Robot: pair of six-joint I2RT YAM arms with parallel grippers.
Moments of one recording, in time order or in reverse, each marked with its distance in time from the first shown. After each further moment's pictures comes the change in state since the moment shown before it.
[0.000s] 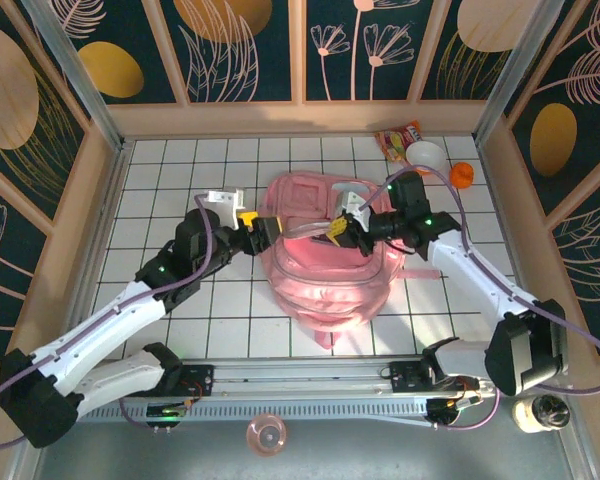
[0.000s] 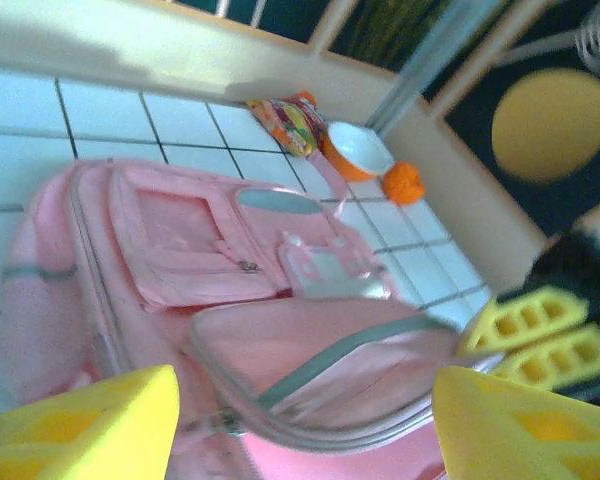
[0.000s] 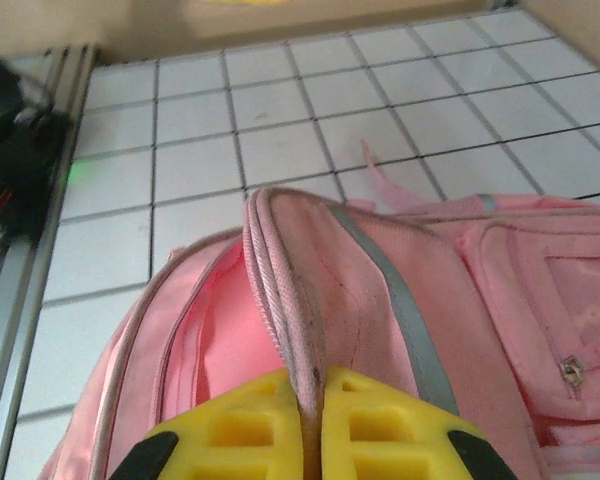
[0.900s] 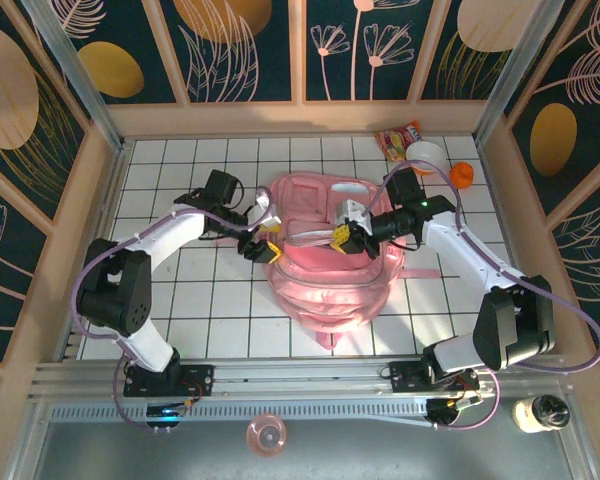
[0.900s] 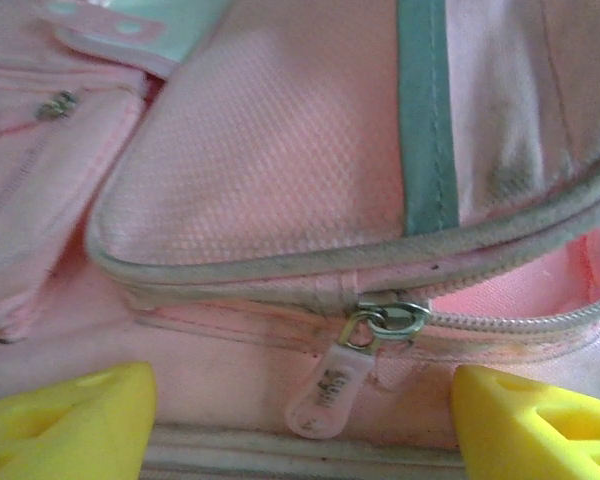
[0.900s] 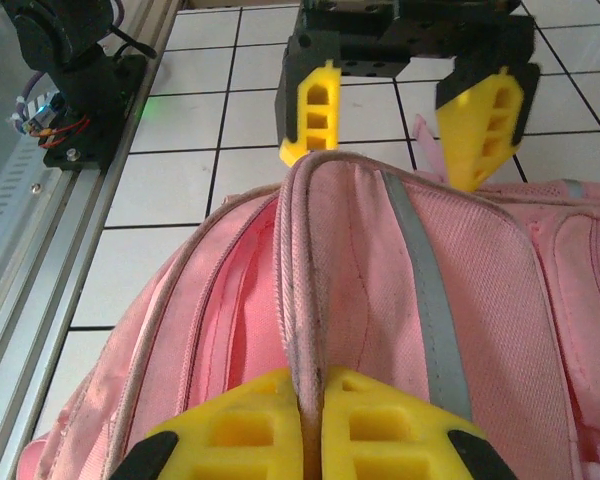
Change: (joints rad) left arm 0.304 0.687 0.355 -0.495 0.822 1.286; right arm -0.044 0.121 0.093 -0.262 -0.107 -0.305
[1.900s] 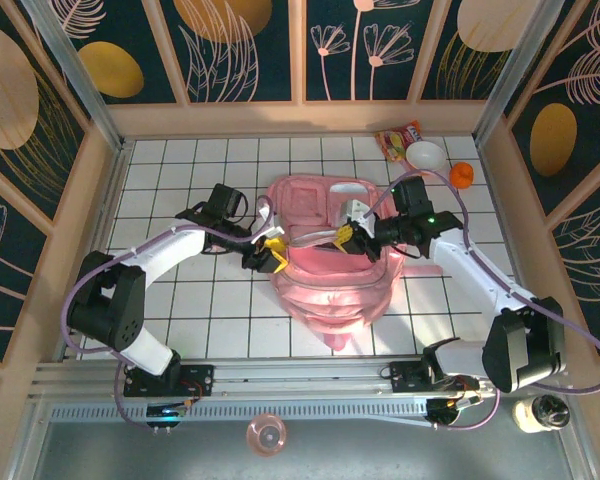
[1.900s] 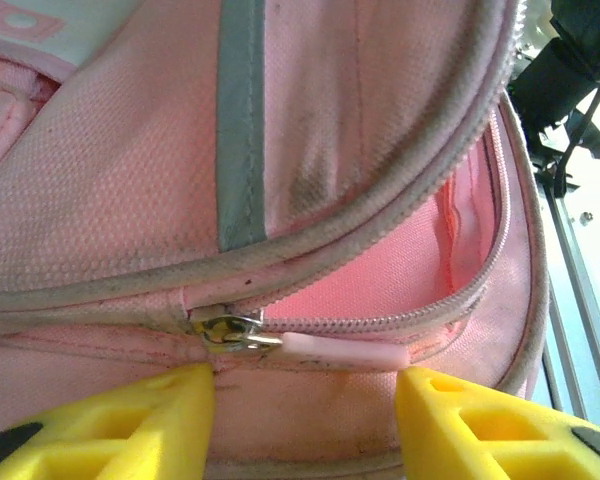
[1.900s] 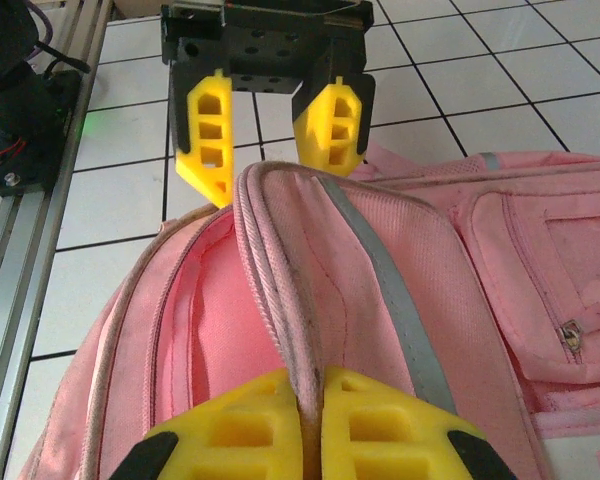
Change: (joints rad) left arm -0.054 -0.098 -0.138 0.106 0.056 -0.188; right arm 0.002 -0.121 -0.124 0.190 0.093 0.220
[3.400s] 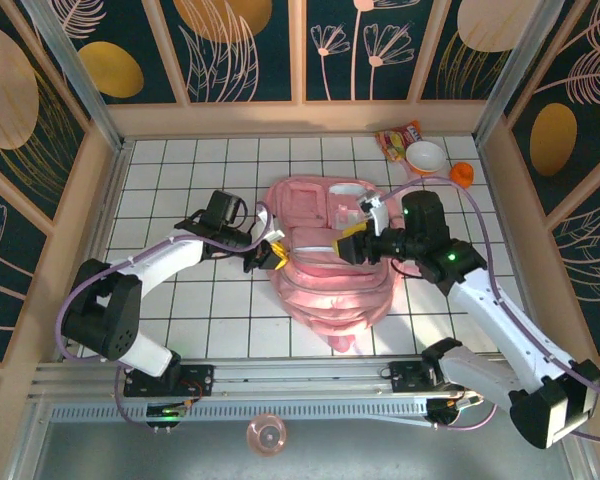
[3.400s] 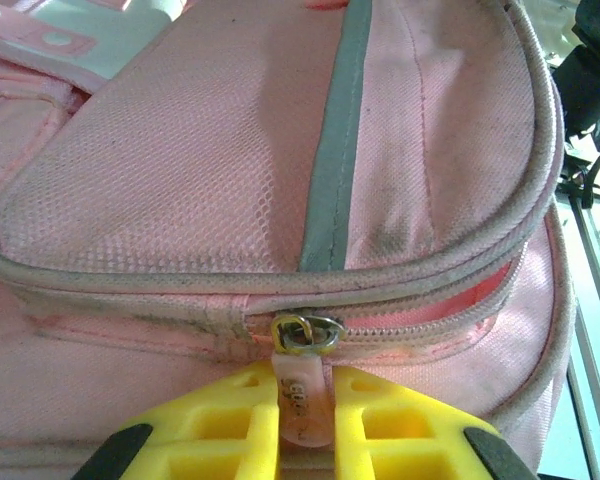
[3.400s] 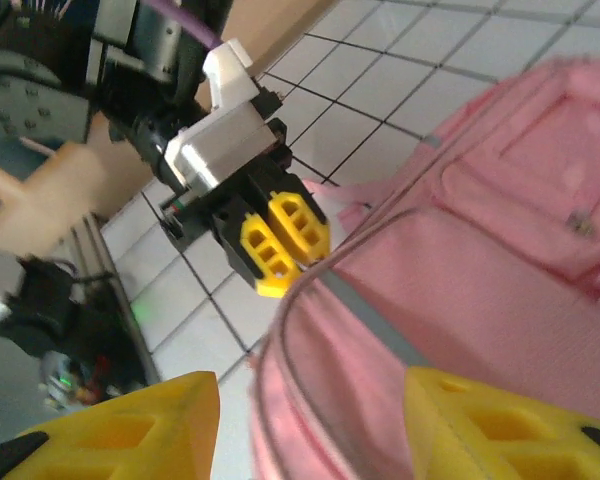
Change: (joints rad) left arm -0.024 -0.052 -0.092 0.150 -0.036 -0.087; right arm 0.142 -0.319 -0.094 0.113 0.274 1.011
